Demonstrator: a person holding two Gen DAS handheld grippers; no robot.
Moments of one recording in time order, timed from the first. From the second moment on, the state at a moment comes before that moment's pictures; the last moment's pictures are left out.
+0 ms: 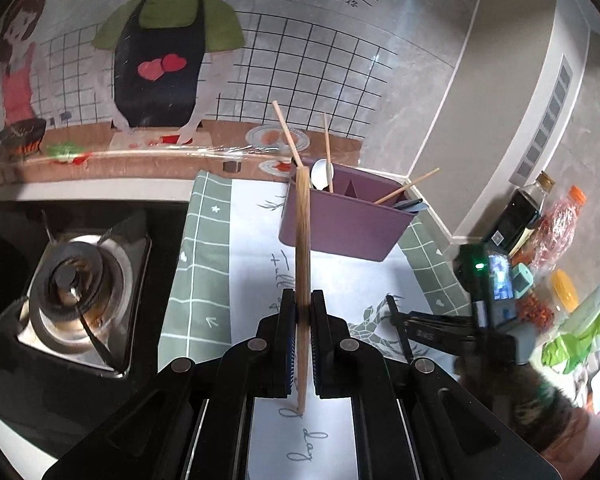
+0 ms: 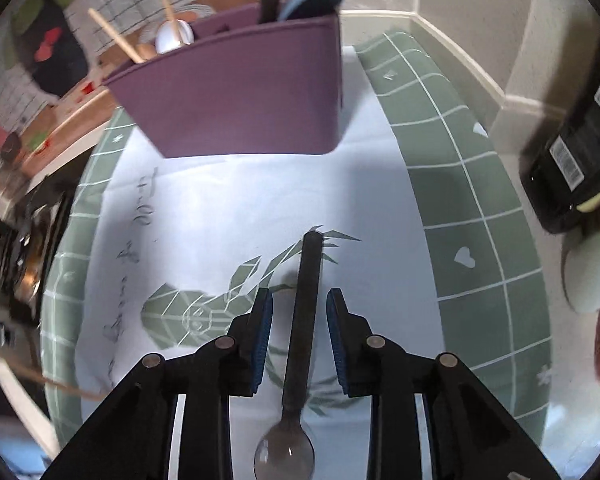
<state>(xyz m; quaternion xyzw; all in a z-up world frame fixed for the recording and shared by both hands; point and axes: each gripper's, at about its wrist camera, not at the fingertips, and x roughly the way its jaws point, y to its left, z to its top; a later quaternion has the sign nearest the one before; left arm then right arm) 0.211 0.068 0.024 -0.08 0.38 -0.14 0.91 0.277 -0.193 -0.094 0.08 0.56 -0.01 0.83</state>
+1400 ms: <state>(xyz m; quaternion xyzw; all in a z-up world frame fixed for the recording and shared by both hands) 0.276 0.027 0.195 -0.04 0.21 -0.19 0.96 0.262 -0.199 0.222 -0.03 0.15 0.09 0.98</state>
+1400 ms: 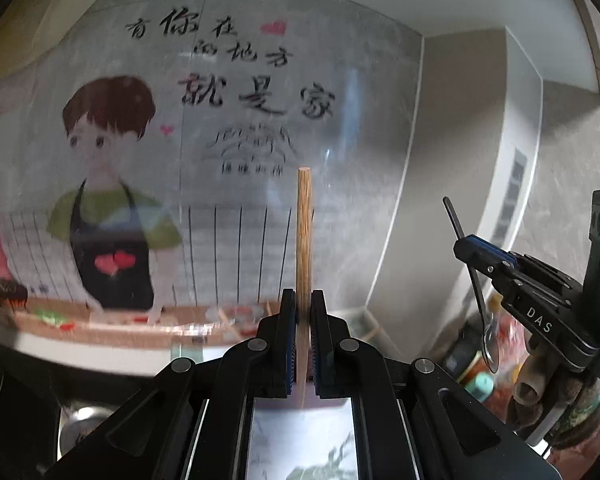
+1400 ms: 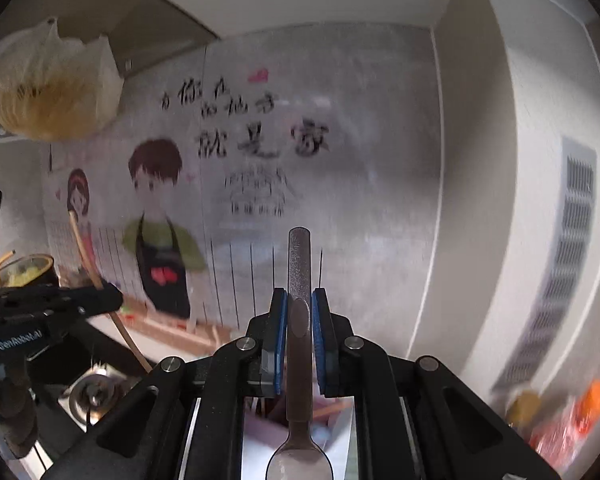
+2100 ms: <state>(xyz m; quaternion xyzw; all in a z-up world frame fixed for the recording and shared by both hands) 0.405 -0.022 0.129 -0.05 0.26 -0.19 0.95 0.404 -0.201 0.126 -0.03 0.19 0.14 0.97</state>
